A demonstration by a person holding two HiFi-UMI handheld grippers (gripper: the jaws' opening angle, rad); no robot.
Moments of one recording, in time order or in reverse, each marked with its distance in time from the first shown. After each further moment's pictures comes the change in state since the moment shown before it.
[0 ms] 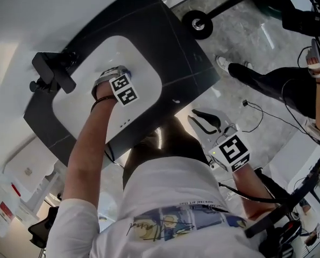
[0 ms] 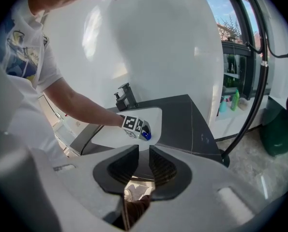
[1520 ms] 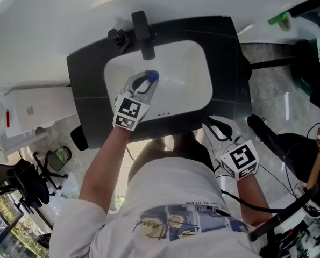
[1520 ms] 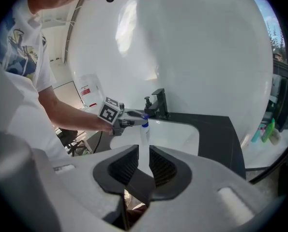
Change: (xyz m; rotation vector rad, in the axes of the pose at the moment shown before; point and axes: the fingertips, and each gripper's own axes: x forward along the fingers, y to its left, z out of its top) left arm -0.245 0.004 -0.078 -0.897 -0.805 0.476; right arm 0.039 0.088 0.055 -0.265 -0.011 0.230
